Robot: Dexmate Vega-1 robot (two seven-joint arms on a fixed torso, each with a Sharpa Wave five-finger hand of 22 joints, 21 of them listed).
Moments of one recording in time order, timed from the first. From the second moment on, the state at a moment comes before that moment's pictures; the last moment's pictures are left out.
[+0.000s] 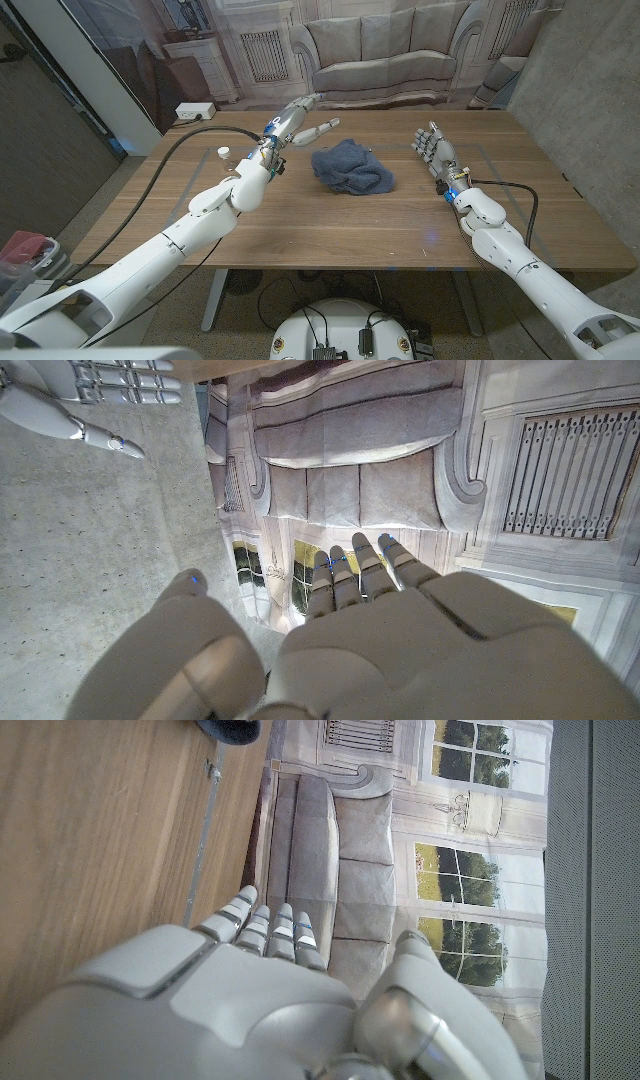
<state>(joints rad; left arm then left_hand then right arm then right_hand) 0.81 0.69 0.57 -1.79 0.52 -0.05 0.39 0.44 -0.03 0.15 0.06 0.33 0.16 -0.01 0.21 0.18 0.18 -0.07 0.21 0.18 0.10 -0.04 0.20 0.18 0.02 -0.04 0.21 0.18 -0.92 -0.53 -0.32 -1.33 0.73 0.36 0.13 0.25 0.05 0.19 -0.02 0.19 0.13 0.07 0.19 0.18 0.16 0.08 0.21 0.18 0.07 0.04 0.19 0.18 0.16 -0.04 0.21 0.18</state>
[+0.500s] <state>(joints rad) 0.78 0.68 0.60 -1.78 0.55 -0.04 0.37 0.44 -0.02 0.15 0.07 0.33 0.17 -0.01 0.21 0.18 0.18 -0.07 0.21 0.18 0.10 -0.04 0.20 0.18 0.02 -0.04 0.21 0.18 -0.92 -0.53 -0.32 -1.33 0.73 0.37 0.13 0.25 0.06 0.19 -0.02 0.19 0.14 0.07 0.19 0.18 0.16 0.08 0.21 0.18 0.07 0.04 0.19 0.18 0.16 -0.04 0.20 0.18</state>
